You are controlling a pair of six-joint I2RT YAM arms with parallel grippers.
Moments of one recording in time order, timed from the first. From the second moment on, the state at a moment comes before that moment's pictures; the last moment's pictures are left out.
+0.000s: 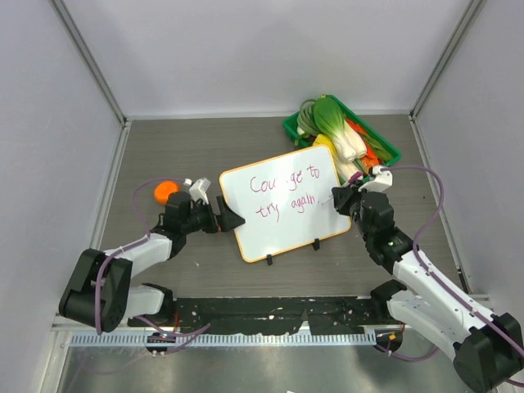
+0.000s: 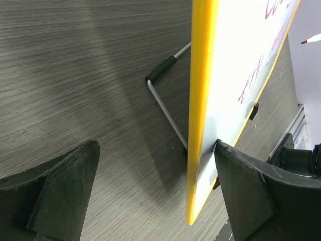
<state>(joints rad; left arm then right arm) -0.29 1.28 0.38 0.38 0.53 -0.55 0.45 0.80 0.47 0.09 0.28 0.55</state>
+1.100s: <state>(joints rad) -0.29 0.76 0.35 0.06 0.23 -0.54 0.43 0.73 0.52 -0.55 -0.04 0.77</state>
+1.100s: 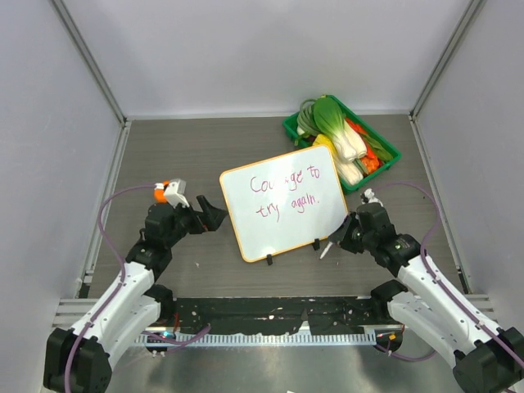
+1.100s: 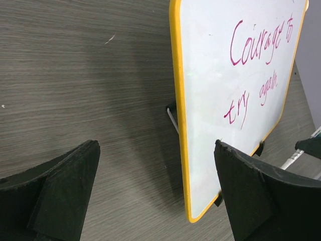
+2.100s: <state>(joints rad) -0.29 0.74 0.39 -0.01 0.20 -0.55 0.42 0.76 0.43 -0.61 -0.04 0.83</state>
